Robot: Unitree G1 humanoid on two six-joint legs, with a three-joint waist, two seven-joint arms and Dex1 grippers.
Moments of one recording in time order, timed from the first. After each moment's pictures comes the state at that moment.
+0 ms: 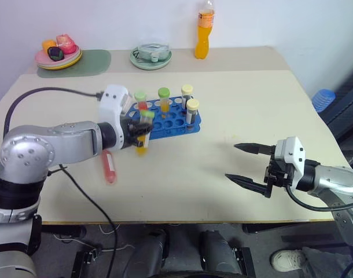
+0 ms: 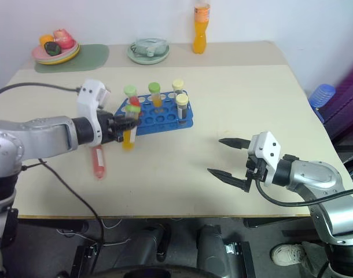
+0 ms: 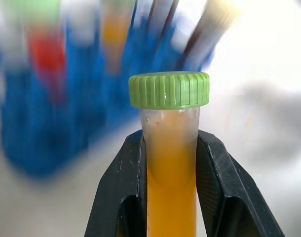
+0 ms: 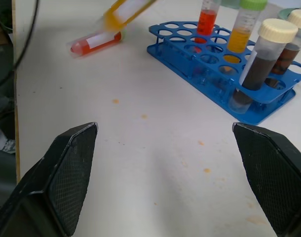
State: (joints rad) left arm -0.62 0.83 -0.03 -0.39 -1.36 1.01 0.17; right arm 0.00 -0.80 -0.20 -0.45 0.55 0.37 1.00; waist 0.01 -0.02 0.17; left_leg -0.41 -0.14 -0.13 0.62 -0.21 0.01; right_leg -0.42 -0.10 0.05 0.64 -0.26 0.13
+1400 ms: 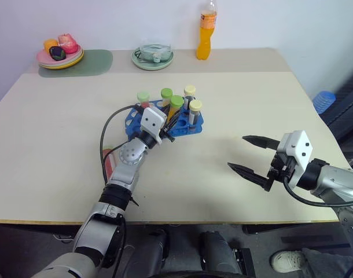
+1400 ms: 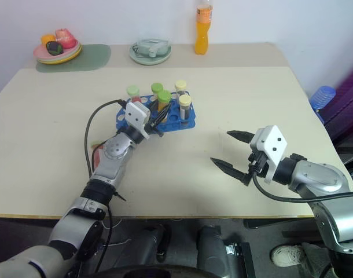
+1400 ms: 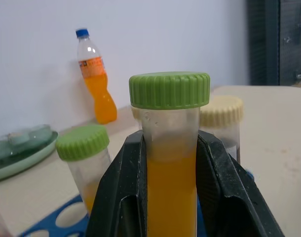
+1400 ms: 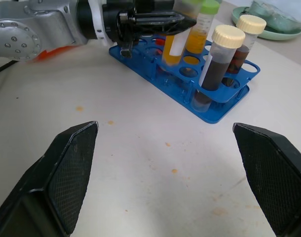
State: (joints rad) left arm -0.59 0.15 -0.14 0.51 -0.10 -0.38 -0.42; right arm 0.04 -0.80 -0.25 -0.57 0.57 0.48 0.81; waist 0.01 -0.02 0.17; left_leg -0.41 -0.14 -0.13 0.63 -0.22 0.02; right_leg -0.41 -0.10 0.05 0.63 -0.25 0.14
